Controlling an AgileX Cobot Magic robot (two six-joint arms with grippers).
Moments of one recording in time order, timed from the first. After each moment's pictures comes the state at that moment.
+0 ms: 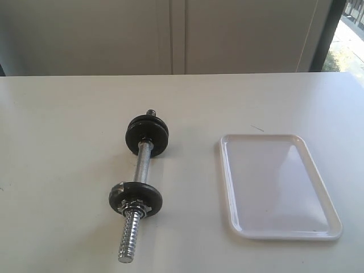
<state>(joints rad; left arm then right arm) -0.02 0.01 -0.10 -0.18 0.23 -0.35 0.27 0.19 -0.71 -0.23 0.86 0.03</state>
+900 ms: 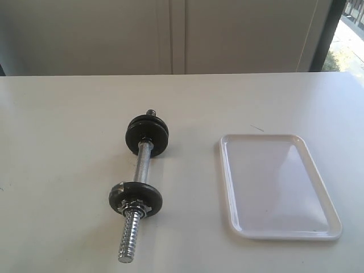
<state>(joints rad) -0.02 0.00 0.02 -0.18 0.41 0.13 0.27 0.19 -0.71 -0.23 0.86 0.03</state>
